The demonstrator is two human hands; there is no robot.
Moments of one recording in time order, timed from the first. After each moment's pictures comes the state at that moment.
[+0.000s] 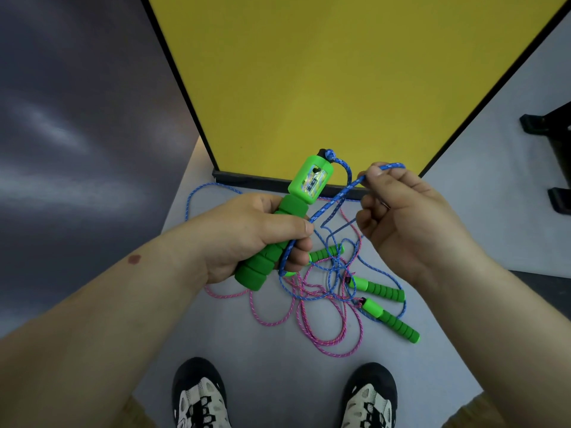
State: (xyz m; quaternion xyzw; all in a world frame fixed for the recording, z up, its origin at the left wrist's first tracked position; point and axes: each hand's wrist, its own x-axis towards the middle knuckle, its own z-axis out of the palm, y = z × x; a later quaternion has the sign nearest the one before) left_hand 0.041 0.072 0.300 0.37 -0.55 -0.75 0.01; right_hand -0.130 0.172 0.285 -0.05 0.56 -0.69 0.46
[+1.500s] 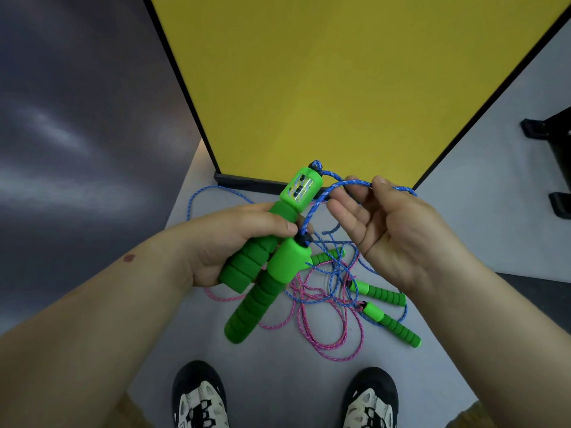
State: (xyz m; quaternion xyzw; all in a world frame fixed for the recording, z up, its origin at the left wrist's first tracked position) left_hand 0.058 0.057 0.290 0.36 -0.49 -0.79 -0.05; right_hand -0.116 0.162 0.291 0.04 0.43 -0.73 0.53
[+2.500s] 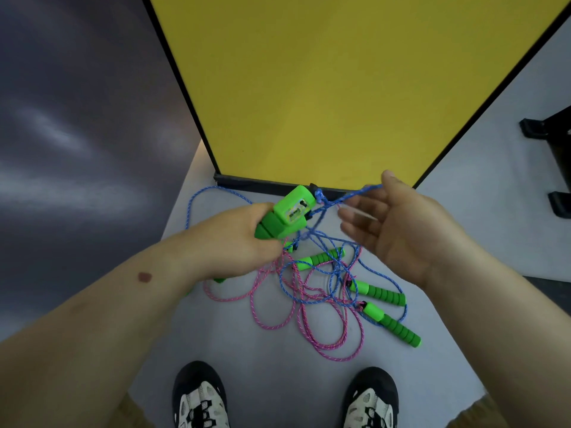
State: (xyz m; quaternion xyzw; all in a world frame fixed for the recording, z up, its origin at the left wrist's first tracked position) left_hand 0.061 0.050 0.282 0.40 -0.82 -0.39 -0.09; right_hand -0.138 0.164 0.278 0.02 0.60 -0.62 0.51
